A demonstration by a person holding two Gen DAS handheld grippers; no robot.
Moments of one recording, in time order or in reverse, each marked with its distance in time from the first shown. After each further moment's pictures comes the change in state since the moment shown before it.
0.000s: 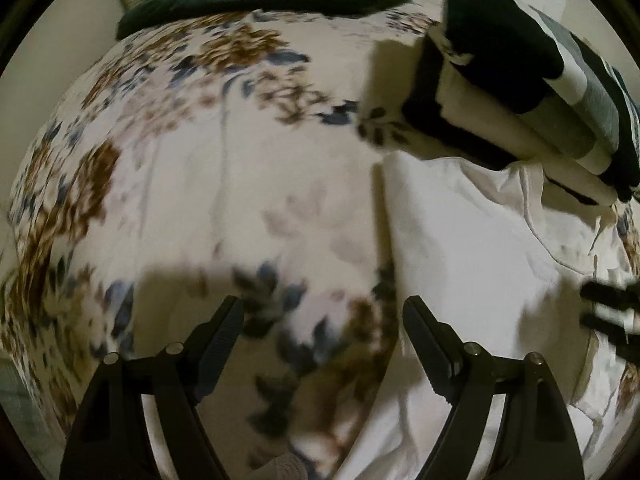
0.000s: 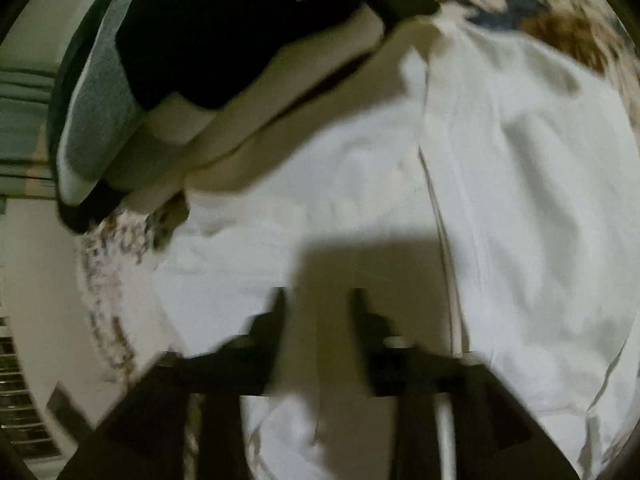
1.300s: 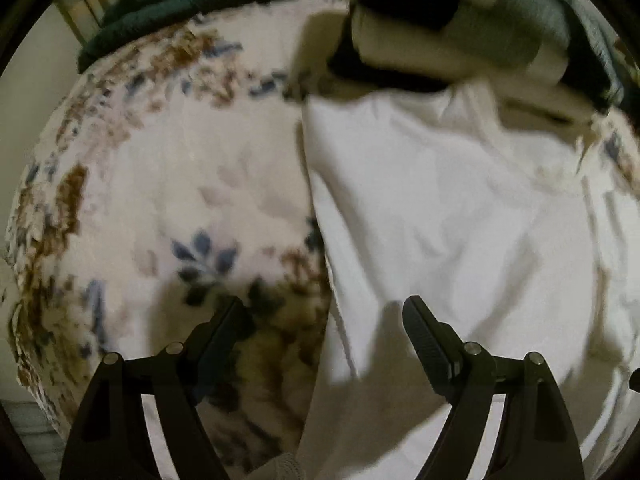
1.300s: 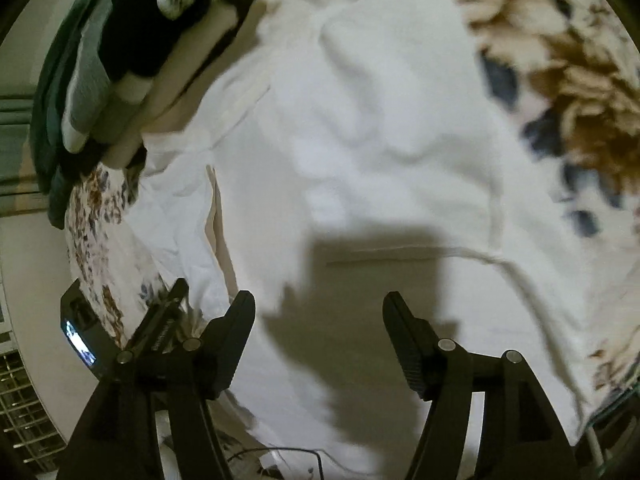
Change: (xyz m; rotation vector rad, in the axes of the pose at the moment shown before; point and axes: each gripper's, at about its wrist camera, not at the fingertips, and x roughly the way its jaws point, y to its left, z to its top) left arm -0.011 -0.042 -0.030 0.143 0.021 0.004; right arm -0.082 -0.077 -0.067 0.079 0.010 -0.079
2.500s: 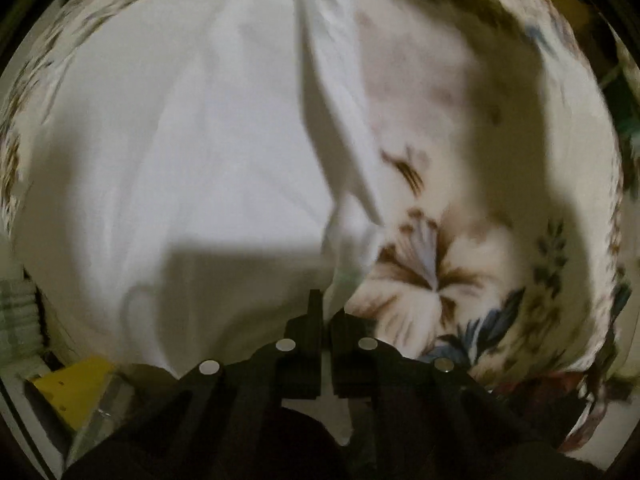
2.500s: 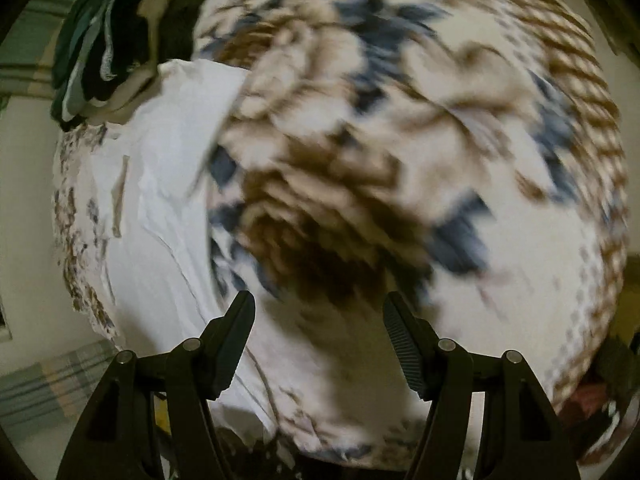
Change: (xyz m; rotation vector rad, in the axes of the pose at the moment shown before) left arm -0.104 -0.318 -0.310 -0.064 0.267 -0.072; right arm -0.110 -0.186 0.125 -0.416 0.135 -0.055
